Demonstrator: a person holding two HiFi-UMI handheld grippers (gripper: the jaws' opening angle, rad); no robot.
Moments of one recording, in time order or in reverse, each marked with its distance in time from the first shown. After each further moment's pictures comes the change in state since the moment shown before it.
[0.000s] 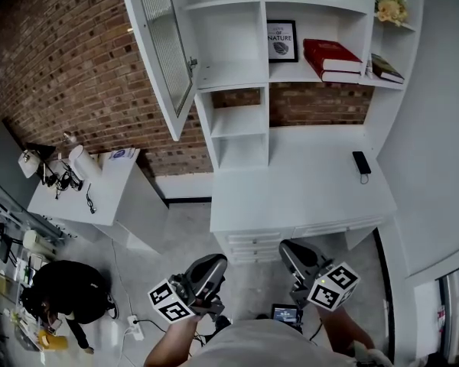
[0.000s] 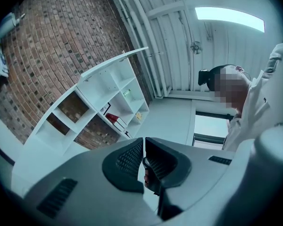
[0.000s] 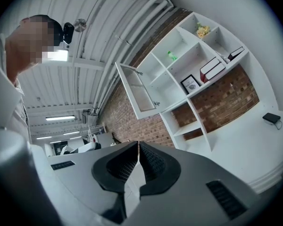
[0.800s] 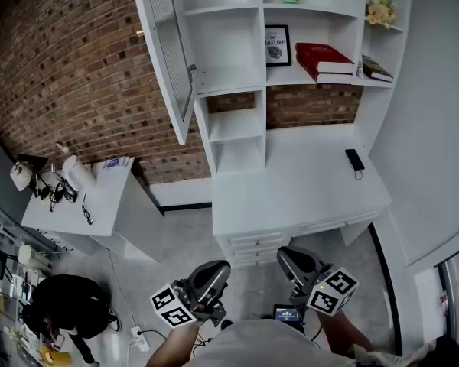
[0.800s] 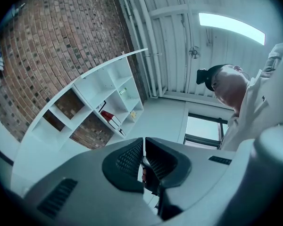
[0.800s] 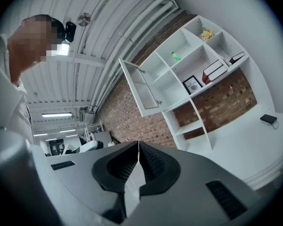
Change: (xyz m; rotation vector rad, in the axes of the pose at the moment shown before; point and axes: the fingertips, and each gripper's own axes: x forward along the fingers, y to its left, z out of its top) left arm -0.035 0.002 0.016 -0.039 0.034 -0.091; right arm 0.016 0.050 -0.017 -0.023 0.000 -0.045
